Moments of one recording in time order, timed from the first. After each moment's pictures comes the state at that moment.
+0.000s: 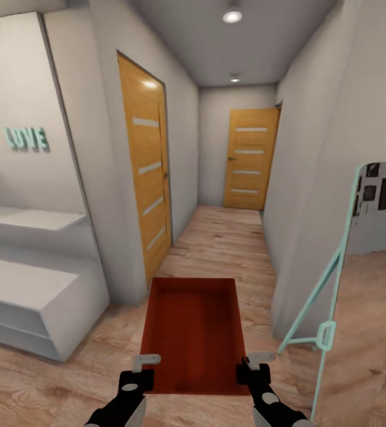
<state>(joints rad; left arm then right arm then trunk) -0.51 -0.15 -0.06 -0.31 0.02 0.01 0.30 -0.57 0.09 0.19 -0.11 -0.10 -0.37 -0.15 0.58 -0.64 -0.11</state>
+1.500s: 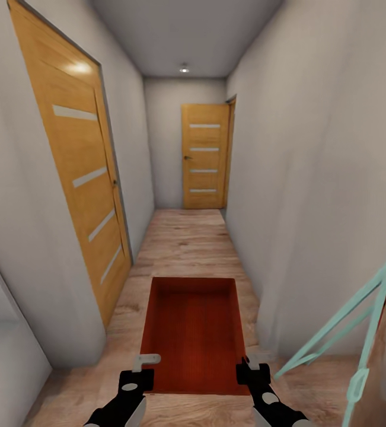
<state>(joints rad) -0.51 -0.15 -0.06 -0.31 0.02 0.01 0.30 -0.57 0.09 0.19 -0.11 -0.10 -0.37 -0.15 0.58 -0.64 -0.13</state>
